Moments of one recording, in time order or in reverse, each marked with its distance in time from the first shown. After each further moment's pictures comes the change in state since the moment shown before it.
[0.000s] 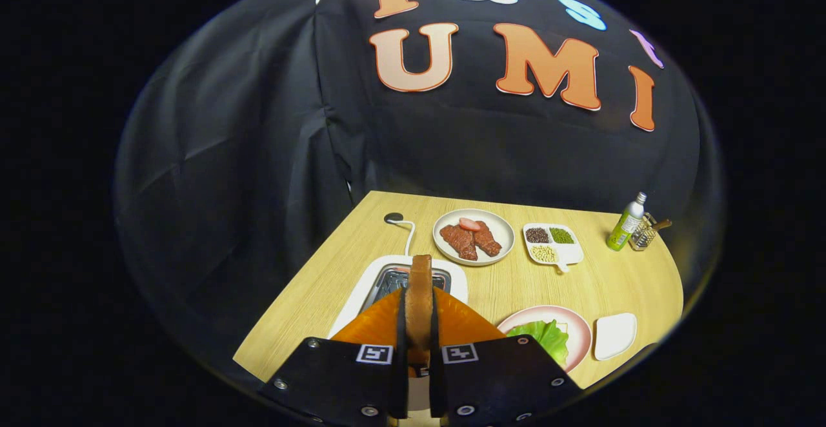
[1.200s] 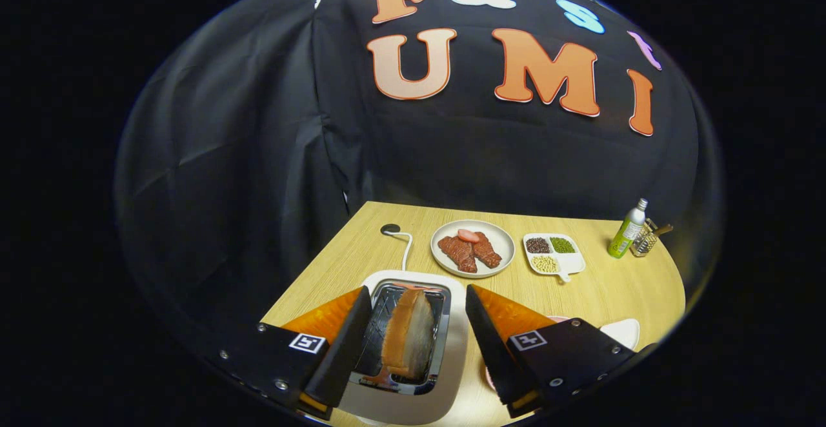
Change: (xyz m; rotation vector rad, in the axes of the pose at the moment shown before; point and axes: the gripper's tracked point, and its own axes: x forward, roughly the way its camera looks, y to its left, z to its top) arm 0.027 0.003 -0.008 -0.018 -0.019 -0.020
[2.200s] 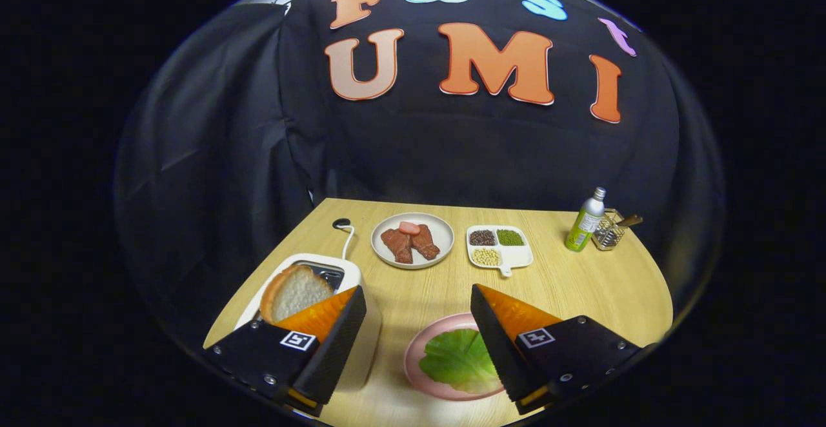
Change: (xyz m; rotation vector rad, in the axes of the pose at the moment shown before) arm -0.029 -0.110 0.005 0.046 -0.004 -0.067
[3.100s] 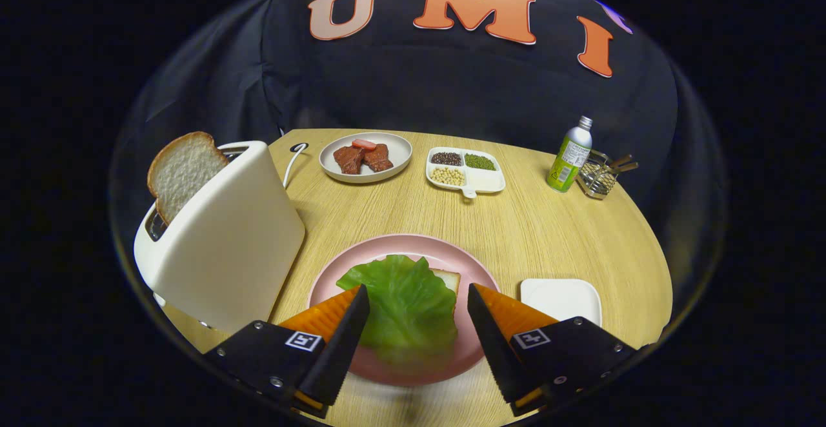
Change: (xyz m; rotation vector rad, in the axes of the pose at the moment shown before) arm 0.026 -0.103 -0.136 -0.046 0.213 -0.072
